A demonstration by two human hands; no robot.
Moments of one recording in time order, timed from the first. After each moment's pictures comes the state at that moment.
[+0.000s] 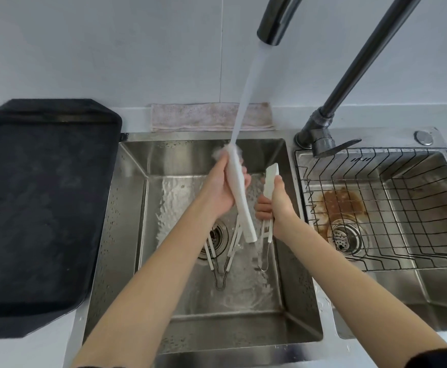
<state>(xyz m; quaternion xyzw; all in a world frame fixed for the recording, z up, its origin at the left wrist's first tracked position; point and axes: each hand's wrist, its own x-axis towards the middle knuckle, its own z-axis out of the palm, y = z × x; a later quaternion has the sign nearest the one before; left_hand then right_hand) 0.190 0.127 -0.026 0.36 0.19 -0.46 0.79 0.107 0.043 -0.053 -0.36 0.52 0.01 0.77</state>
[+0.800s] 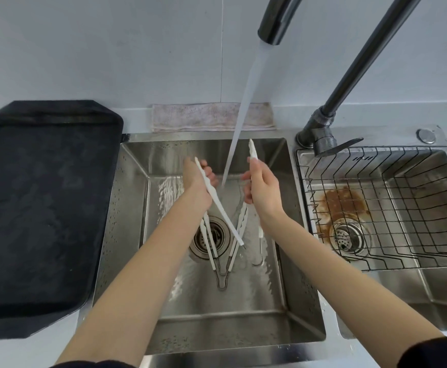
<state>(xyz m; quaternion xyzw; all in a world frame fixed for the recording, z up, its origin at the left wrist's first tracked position) 0.217 0.142 -0.036 0.50 0.29 -0.32 0.75 0.126 0.068 -0.028 -0.59 0.39 -0.10 0.70</state>
